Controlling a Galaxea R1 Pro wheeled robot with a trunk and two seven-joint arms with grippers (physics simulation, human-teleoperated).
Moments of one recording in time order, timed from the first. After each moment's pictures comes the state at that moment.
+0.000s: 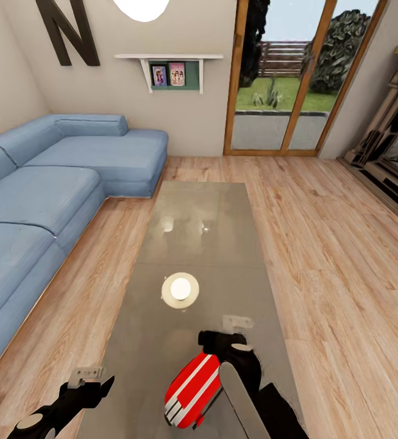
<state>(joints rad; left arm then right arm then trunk) -0.07 0.21 0.01 -1.22 0.20 0.33 -0.15 -0.31 0.17 0.47 -1.49 -0.55 0.73 -0.74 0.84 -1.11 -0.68</state>
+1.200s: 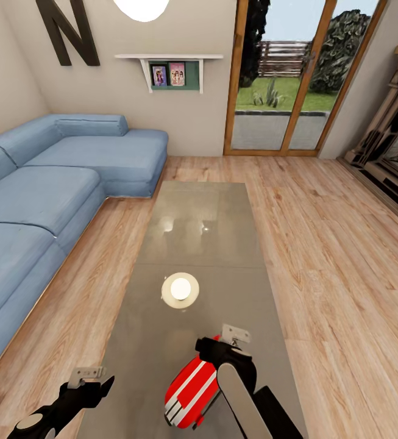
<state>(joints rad) -0.07 0.21 0.01 -1.22 0.20 0.33 -0.15 -0.31 0.17 0.49 -1.42 -0.77 0.60 -0.86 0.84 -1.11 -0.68</state>
